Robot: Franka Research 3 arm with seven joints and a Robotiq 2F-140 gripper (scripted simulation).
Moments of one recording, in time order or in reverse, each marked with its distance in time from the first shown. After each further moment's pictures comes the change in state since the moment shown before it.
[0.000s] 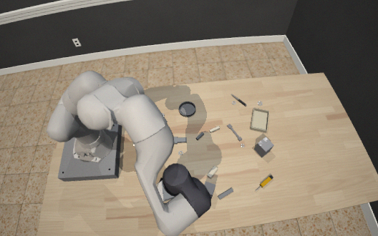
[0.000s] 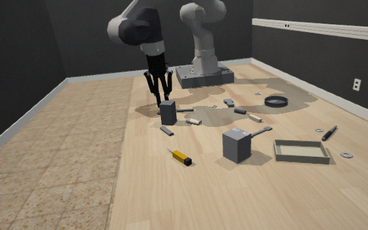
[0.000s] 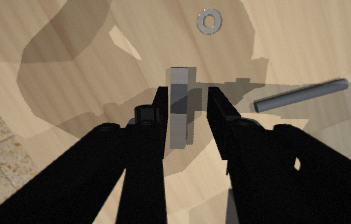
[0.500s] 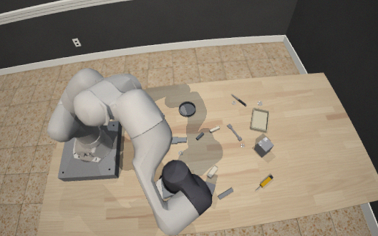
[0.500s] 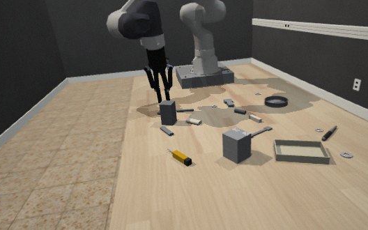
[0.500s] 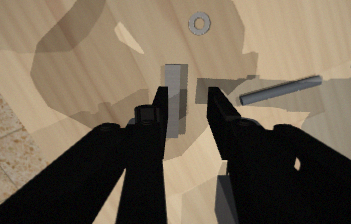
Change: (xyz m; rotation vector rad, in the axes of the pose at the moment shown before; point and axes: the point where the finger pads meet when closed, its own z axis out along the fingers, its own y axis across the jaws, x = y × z) arm 0.001 0.006 -0.023 -0.008 -0.003 -0.008
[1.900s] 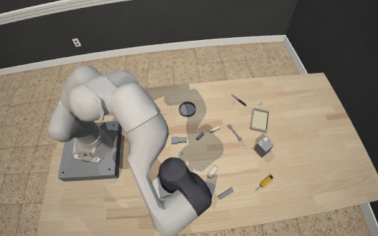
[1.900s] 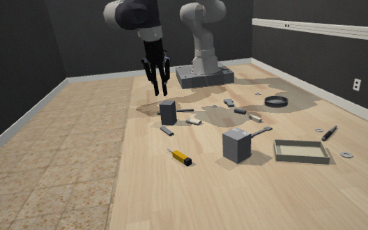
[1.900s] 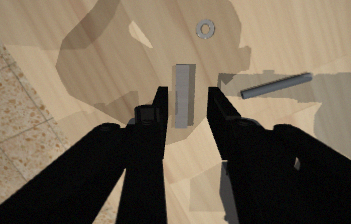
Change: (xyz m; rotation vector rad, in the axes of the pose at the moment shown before) arm 0.004 -0.010 -0.034 0.012 0.000 0.013
